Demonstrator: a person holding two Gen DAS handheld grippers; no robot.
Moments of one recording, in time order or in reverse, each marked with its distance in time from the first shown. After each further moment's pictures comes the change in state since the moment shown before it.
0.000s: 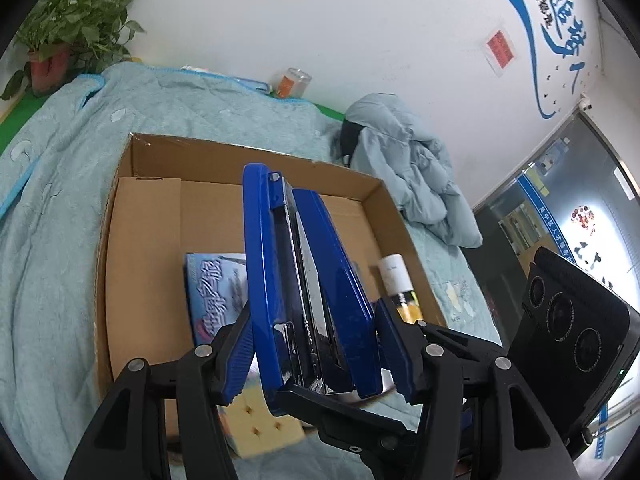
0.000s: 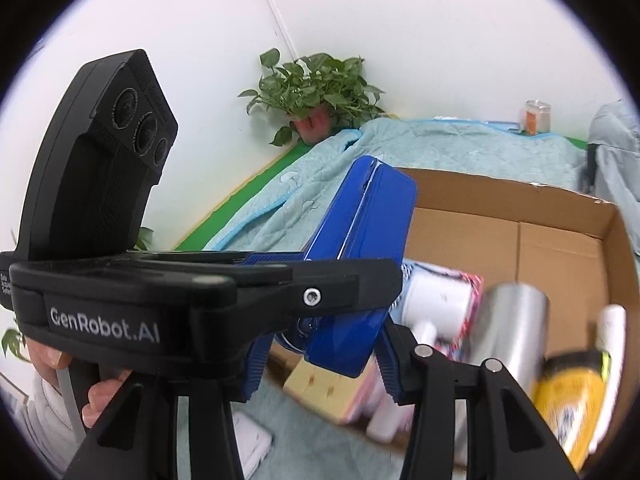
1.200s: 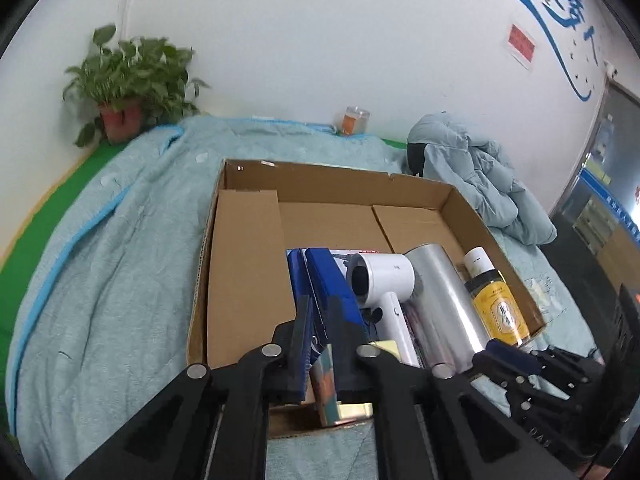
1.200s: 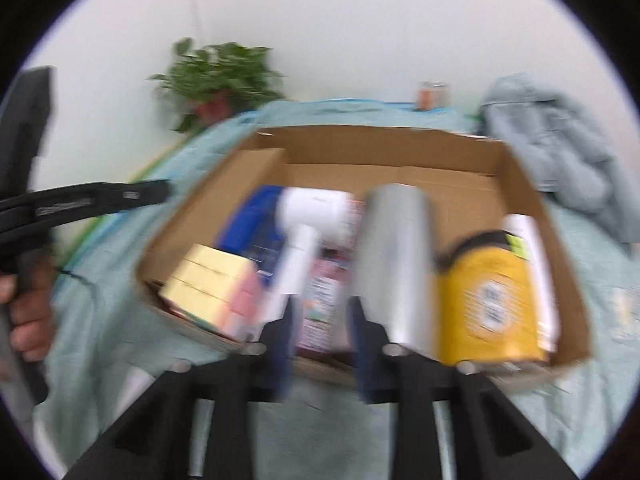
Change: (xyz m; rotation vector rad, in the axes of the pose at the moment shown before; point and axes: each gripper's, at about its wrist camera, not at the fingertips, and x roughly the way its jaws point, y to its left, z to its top) left arm -0.025 0.001 -0.098 0.139 -0.233 0.344; right arm -0.030 0.001 -0.082 0.080 -0.031 -0.430
